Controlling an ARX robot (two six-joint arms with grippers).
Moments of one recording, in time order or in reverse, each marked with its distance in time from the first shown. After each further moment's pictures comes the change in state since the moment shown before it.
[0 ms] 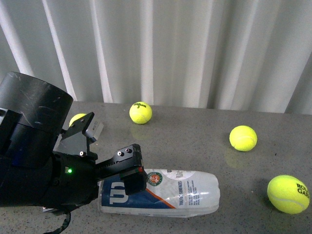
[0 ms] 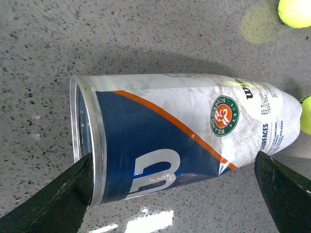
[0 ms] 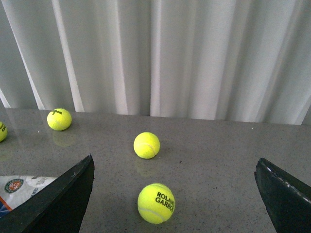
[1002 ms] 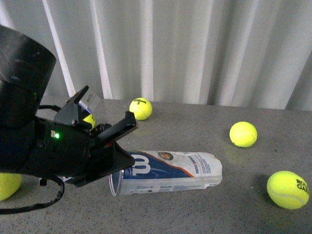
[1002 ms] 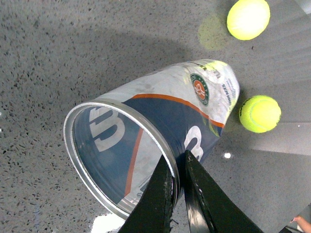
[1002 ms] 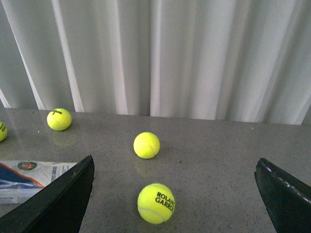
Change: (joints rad) left arm 0.039 -0.109 0.040 -0.119 0.129 -0.048; right arm 0.000 0.000 0.000 0.000 0.000 0.000
